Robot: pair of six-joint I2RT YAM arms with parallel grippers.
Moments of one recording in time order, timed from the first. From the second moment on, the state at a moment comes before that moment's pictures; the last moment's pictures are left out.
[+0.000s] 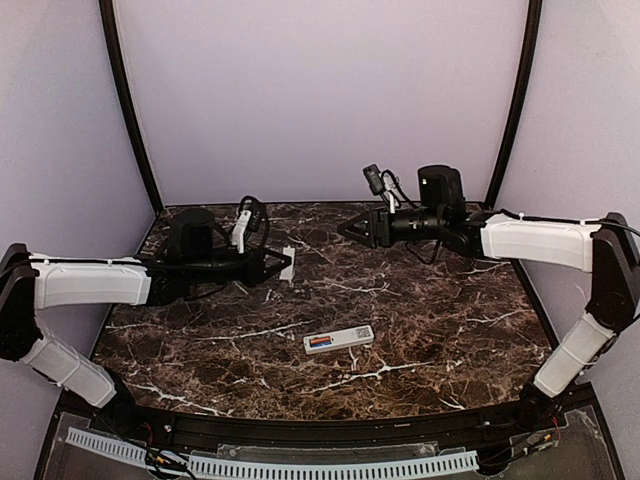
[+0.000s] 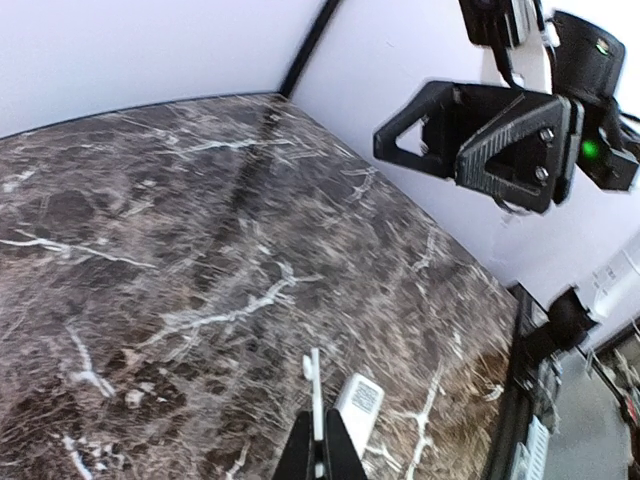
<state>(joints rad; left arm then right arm) -0.69 1.40 0.75 0.33 0.35 -0.38 0.65 1.61 1.12 0.16 -0.58 0.32</state>
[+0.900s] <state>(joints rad) -0.74 1.58 1.01 -0.10 0.95 -0.07 0.78 1.70 1.15 -0.11 -1.07 0.10</state>
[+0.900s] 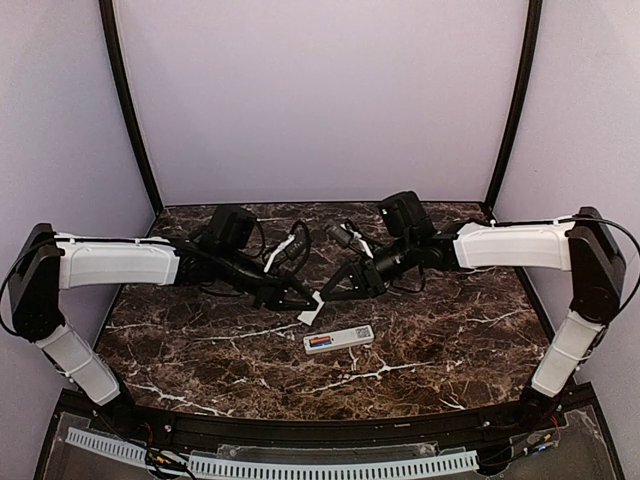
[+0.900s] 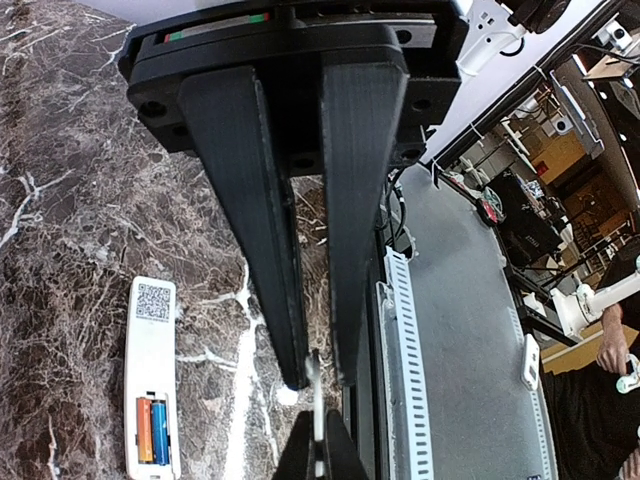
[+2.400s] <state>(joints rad) -0.67 1.71 0.59 1.19 0.73 -0.98 0.69 1.86 0.74 1.27 -0.81 1.21</state>
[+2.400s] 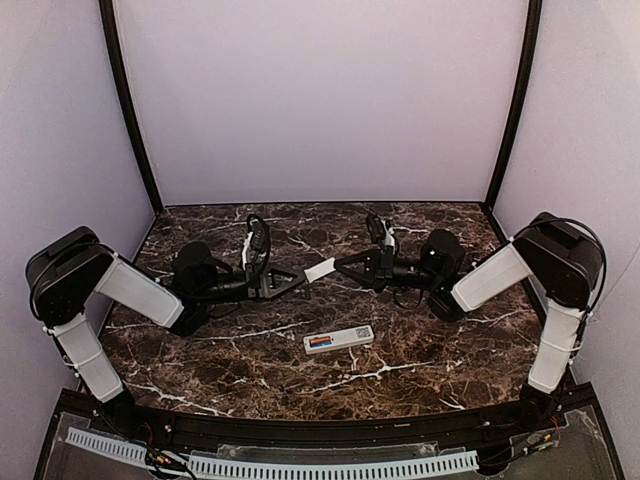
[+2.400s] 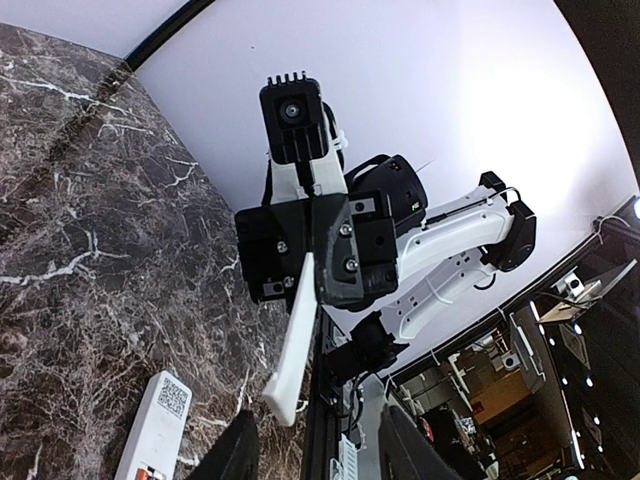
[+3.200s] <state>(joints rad) -0.88 1.36 0.82 0.09 0.23 0.23 0.72 1.84 0.74 1.27 -0.75 1.20</state>
